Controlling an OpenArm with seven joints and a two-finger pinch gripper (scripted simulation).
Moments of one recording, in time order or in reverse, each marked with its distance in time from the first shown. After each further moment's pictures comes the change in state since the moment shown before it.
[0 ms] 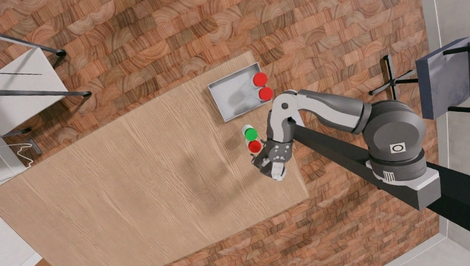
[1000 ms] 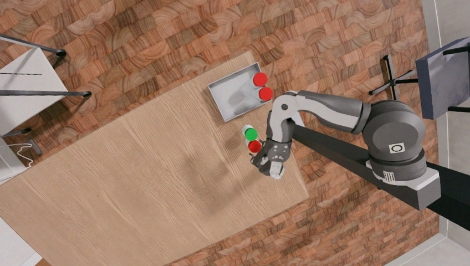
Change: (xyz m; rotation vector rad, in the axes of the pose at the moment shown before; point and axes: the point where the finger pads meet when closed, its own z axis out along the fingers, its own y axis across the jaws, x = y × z) arm -0.001 0.004 0.011 -0.015 -0.002 -0.001
